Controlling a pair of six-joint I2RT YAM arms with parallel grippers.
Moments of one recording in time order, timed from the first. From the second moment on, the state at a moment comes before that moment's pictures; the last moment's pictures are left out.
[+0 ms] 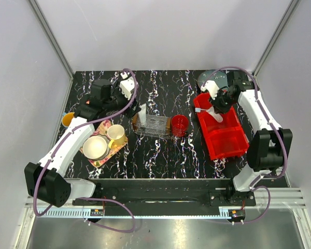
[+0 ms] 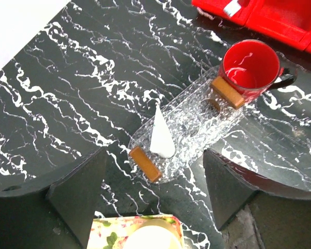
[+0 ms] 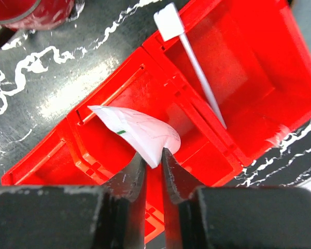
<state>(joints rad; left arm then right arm) -0.34 1.28 1.17 -0.39 0.42 0.34 0.05 1.69 1.47 -0.95 -0.34 -0.95</state>
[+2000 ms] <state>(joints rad) -0.60 1.52 1.43 -0.09 0.63 -0.04 0.29 1.51 1.88 -0.74 -0.84 0.03</state>
